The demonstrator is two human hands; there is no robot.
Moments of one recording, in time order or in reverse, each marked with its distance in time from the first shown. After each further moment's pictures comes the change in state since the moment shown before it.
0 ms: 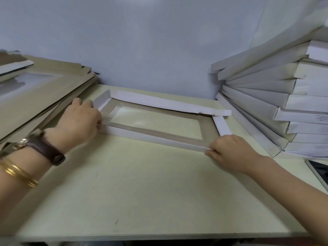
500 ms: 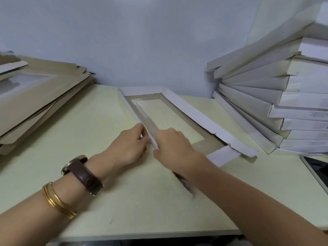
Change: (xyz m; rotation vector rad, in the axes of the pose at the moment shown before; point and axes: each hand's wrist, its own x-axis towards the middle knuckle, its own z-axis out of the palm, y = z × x) left_hand -0.033 0.110 0.007 -0.927 -0.204 0.050; right_hand 0.030 -0.129 -0.048 0.379 0.031 0.024
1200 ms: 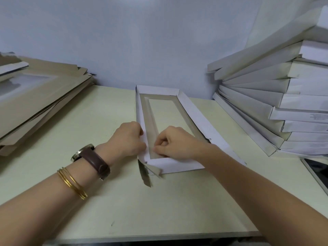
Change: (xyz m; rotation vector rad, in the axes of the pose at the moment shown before) left_hand 0.030 -0.005 -0.007 0.372 0.006 -0.081; right_hand 0.017 0.029 -0.006 0.407 -0.183 -0.043
